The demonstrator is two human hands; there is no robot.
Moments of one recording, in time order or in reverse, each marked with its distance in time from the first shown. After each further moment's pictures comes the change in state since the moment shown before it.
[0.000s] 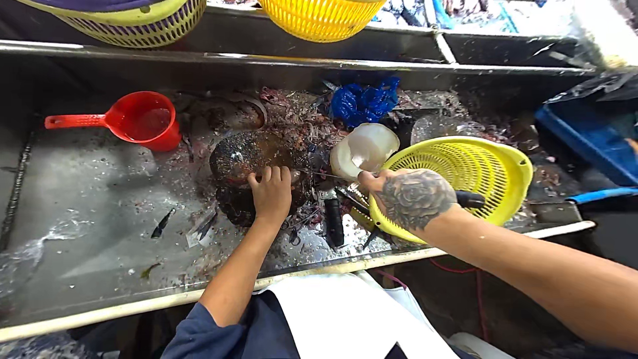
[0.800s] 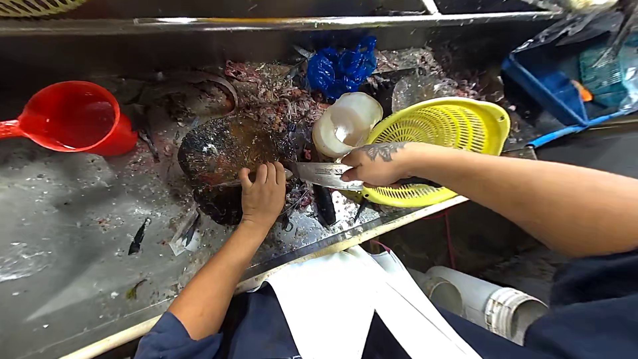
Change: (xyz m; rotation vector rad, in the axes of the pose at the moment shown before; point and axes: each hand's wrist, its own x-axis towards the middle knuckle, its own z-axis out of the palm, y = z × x) left_hand -0.019 -0.002 0.008 0.133 0.143 0.284; right_hand 0.059 0.013 -0.004 0.578 -0.717 0.004
